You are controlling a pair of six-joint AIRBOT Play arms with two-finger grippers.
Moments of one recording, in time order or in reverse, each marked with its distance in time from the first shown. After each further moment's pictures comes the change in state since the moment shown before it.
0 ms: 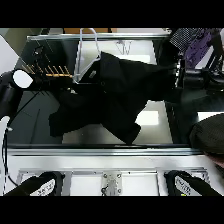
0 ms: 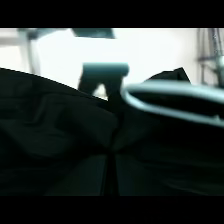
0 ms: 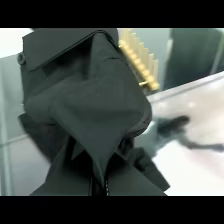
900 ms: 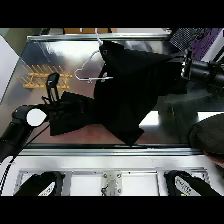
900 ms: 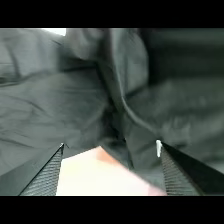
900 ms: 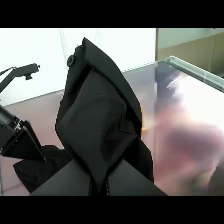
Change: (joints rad) left arm -0.210 0.289 -0.396 -0.040 0.173 -0.203; right arm 0.002 0.008 0.000 0.151 -0.053 -0.004
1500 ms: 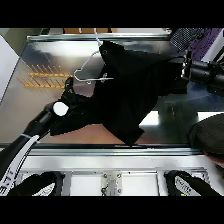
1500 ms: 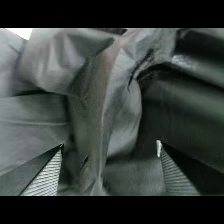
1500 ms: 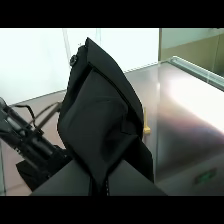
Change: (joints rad) left arm -0.082 -0.318 -0.004 -0.312 0.308 0.020; right arm 0.000 0.000 0.000 0.003 0.011 0.000
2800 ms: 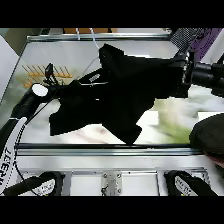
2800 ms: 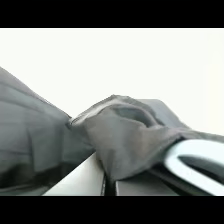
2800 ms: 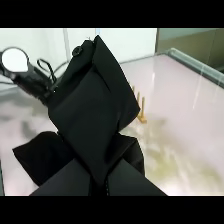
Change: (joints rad) left arm 0.317 -0.097 0.217 -0.016 -0.185 0.148; right arm 0.000 0.065 0.000 -0.097 0.007 0.031
